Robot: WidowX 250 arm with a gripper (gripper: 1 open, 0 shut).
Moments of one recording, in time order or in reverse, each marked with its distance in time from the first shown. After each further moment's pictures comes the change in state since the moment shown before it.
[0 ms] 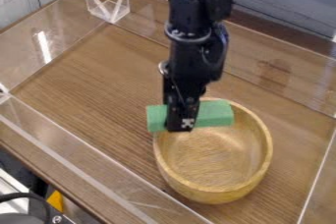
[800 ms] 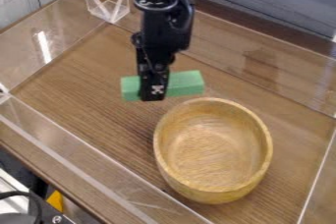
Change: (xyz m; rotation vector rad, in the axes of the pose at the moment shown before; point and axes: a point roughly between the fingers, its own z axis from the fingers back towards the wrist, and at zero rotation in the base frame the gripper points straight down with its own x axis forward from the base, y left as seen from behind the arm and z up) arm -0.028 0.038 0.011 0.037 0.002 0.041
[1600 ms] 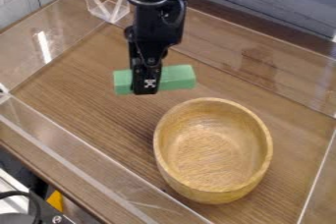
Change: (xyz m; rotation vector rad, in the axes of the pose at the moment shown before) arm -0.002 0.009 0.002 0.038 0.004 0.011
